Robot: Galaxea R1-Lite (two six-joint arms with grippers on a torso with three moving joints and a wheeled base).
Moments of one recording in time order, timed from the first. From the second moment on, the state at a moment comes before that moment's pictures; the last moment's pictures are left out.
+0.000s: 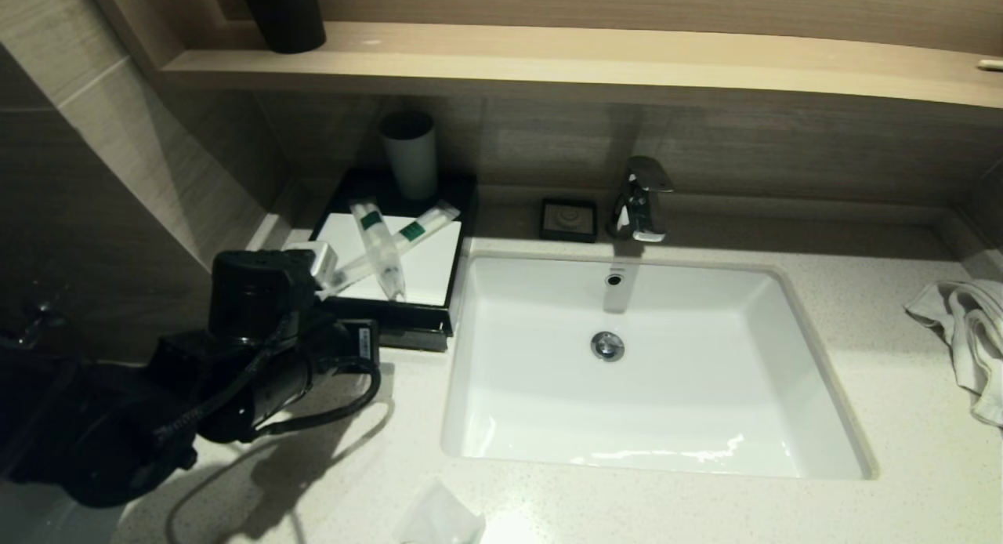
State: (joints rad) left arm -0.45 1.69 -0.71 -0.59 0.26 -0.19; right arm 0.00 0.00 0.00 0.00 0.00 0.00
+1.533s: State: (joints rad) left arm -0.44 1.75 -0.74 -0.64 0.28 -0.19; right arm 0.00 0.00 0.00 0.00 0.00 0.00
